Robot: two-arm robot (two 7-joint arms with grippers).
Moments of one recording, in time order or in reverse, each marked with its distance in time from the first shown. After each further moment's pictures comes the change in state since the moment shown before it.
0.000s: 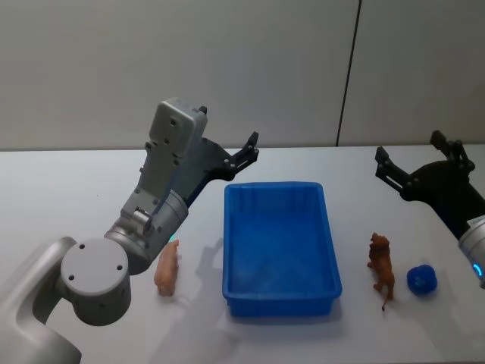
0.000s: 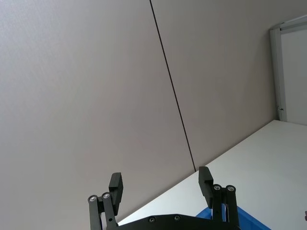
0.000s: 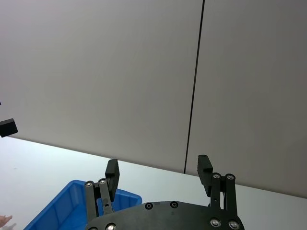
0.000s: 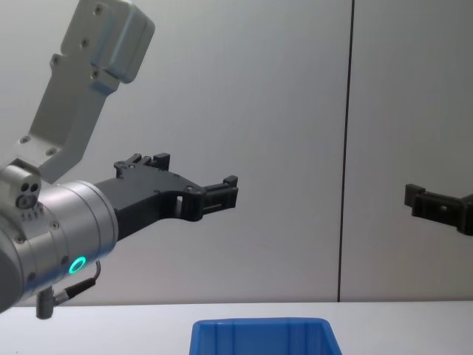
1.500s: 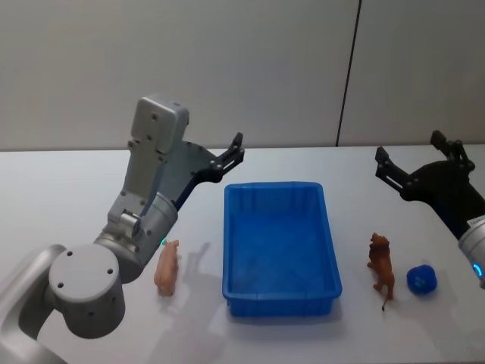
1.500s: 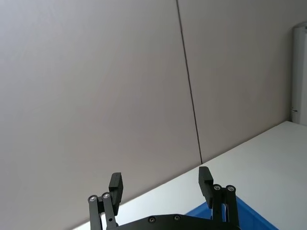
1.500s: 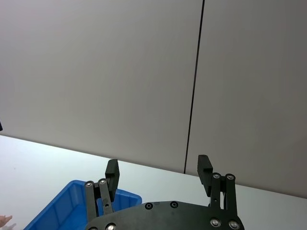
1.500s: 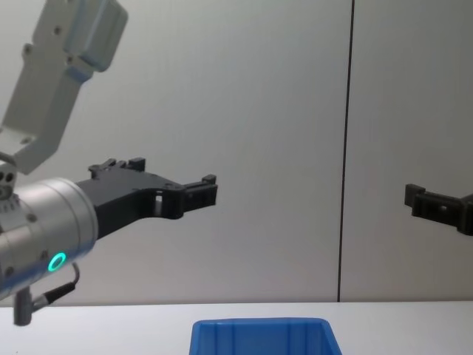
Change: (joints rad) left arm 0.046 0.022 -0.015 -0.079 -0.067 0.073 0.083; right arm 0.000 0.000 0.000 0.000 0.000 0.000 0.000
